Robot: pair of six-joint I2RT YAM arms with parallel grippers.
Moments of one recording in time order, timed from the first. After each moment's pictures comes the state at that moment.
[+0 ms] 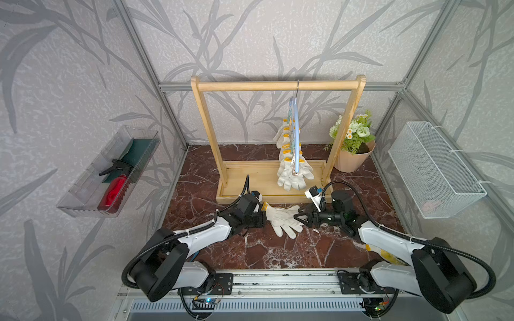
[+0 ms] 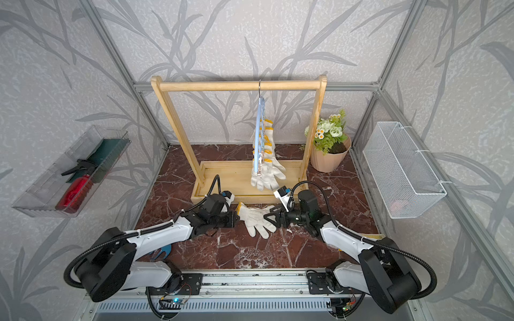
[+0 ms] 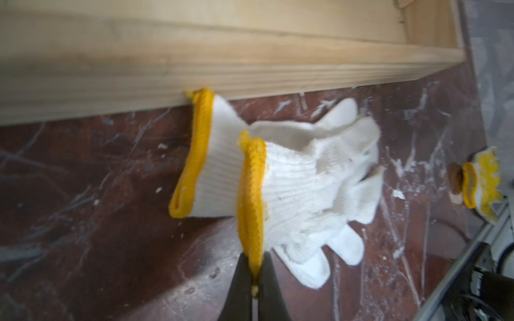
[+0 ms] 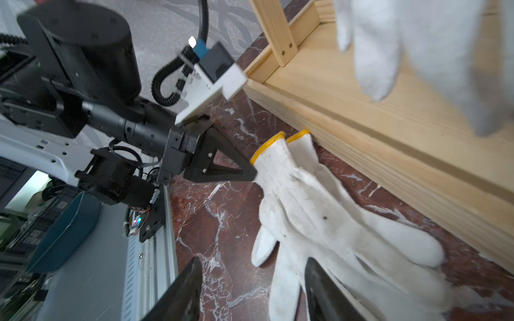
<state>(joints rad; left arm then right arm) -0.63 1.30 0.61 -0.16 0.21 -0.52 0.49 1.24 0.45 0.27 -0.81 0.25</state>
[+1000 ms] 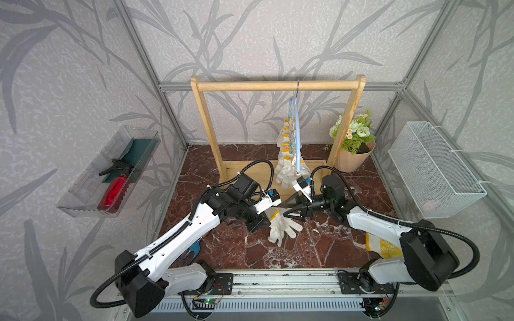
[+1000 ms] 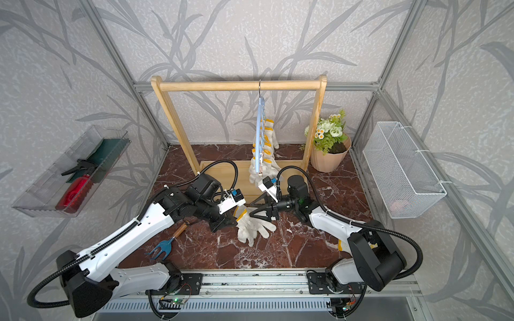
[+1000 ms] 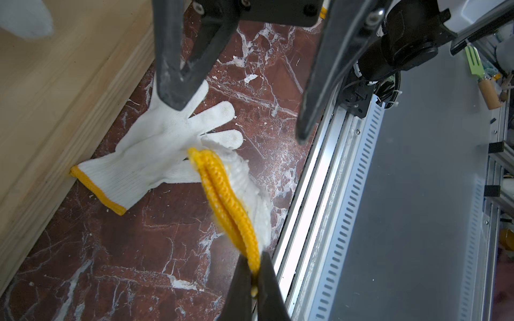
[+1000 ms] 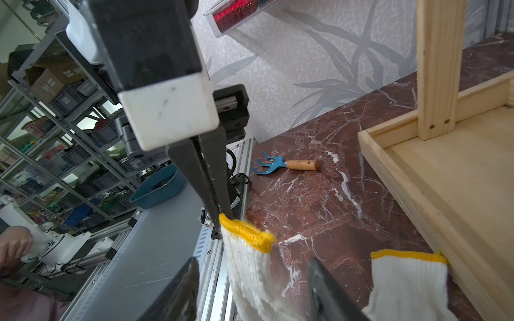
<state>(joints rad) -0.68 1.21 1.15 -1.04 0.50 0.27 0.56 1.40 0.68 0.46 -1.17 0.24</state>
